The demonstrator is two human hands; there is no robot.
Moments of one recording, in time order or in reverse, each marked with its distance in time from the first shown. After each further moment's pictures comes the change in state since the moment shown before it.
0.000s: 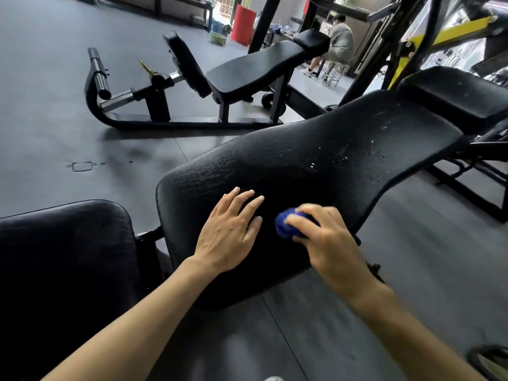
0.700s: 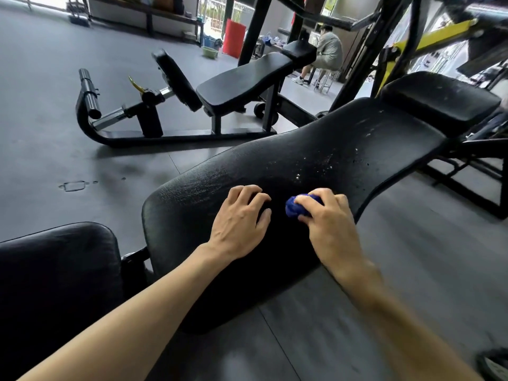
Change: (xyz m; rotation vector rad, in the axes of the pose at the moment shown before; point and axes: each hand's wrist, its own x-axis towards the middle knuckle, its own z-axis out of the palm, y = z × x) left_hand 0.060 0.029 0.004 -0.057 0.072 0.045; right_hand 0.039 0.039 0.003 -0.110 0.147 0.248
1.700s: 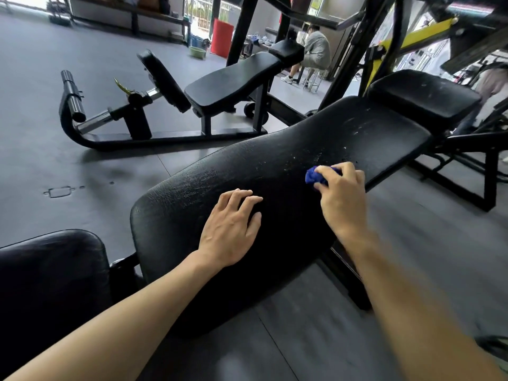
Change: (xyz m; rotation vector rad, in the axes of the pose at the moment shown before) left_hand -0.009 -0.004 0.008 0.023 -0.036 0.000; right_hand 0.044 0.041 -0.002 -0.018 0.088 0.222
